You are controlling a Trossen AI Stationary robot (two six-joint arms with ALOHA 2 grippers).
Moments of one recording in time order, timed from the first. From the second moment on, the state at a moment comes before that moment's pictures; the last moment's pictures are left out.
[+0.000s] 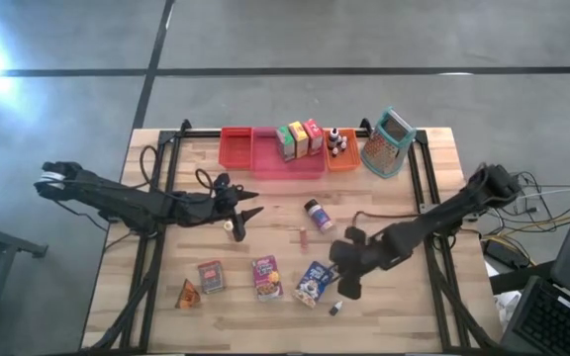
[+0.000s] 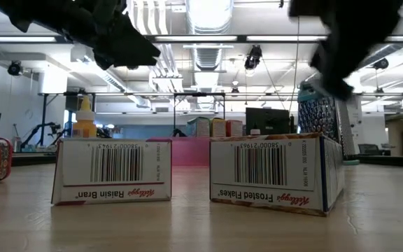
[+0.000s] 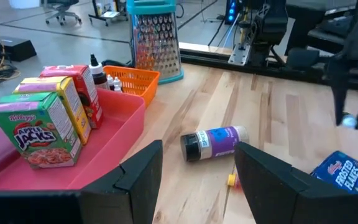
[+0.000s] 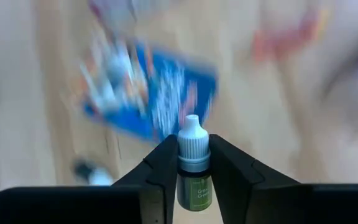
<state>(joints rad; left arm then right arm) -0.16 1.06 0.55 0.26 -0.49 -0.17 0.48 1.52 1.01 -0.52 0.21 0.70</state>
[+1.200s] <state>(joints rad) -0.17 1.55 0.69 1.08 0.08 0.08 0.40 1.54 1.01 0.42 0.50 -0.04</state>
